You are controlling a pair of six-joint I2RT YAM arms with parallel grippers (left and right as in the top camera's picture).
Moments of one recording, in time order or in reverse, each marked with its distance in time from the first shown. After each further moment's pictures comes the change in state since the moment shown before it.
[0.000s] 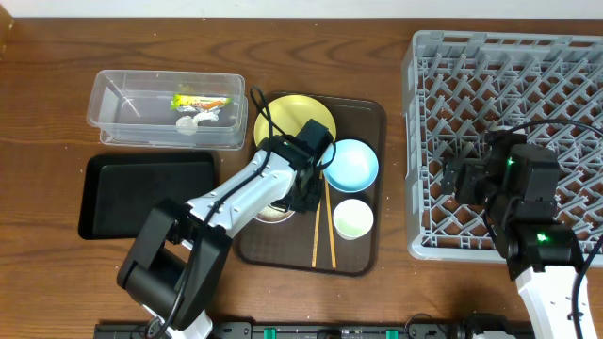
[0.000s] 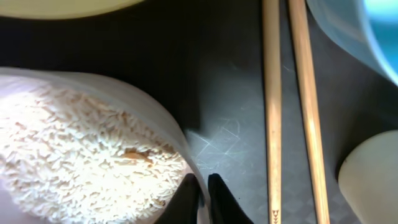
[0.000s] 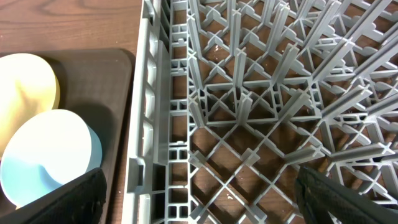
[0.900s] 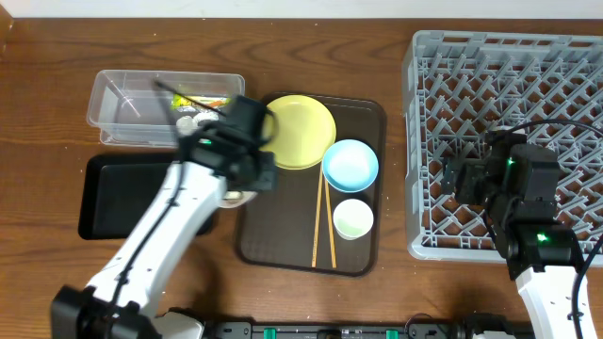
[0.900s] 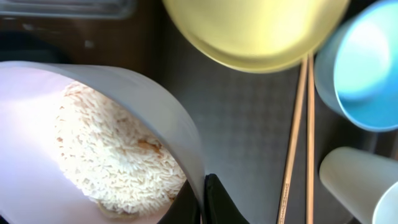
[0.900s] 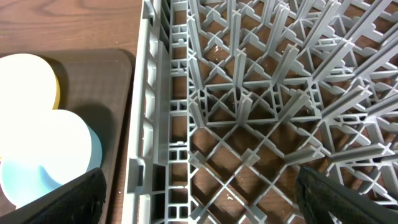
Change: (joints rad) left arm 0.298 -0.356 0.003 -0.118 0.015 0.029; right arm 0.000 0.000 0.000 0.001 0.000 0.000
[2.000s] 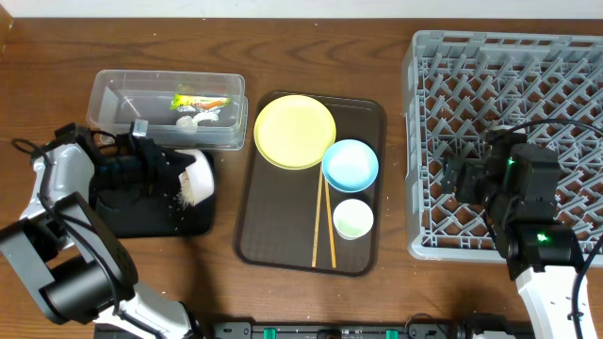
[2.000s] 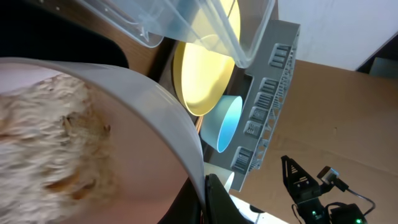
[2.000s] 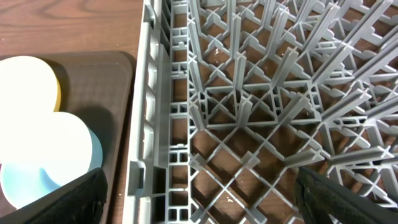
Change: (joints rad) left arm 0.822 0.368 0.002 -0.096 1.008 0.365; right arm 0.000 0.000 0.000 0.012 0.000 0.000
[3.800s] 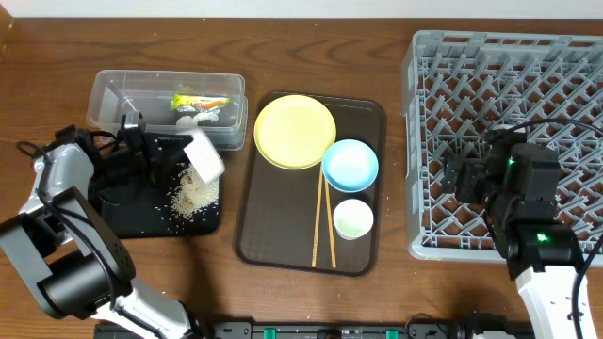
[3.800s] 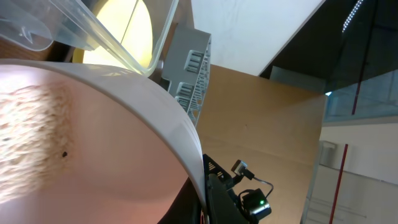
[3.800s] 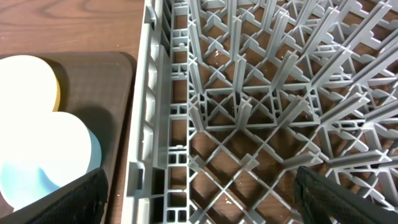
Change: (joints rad) left arm 0.012 0.026 0.000 0.030 0.335 -0.108; right arm 0.000 0.000 0.000 0.003 0.000 -0.017
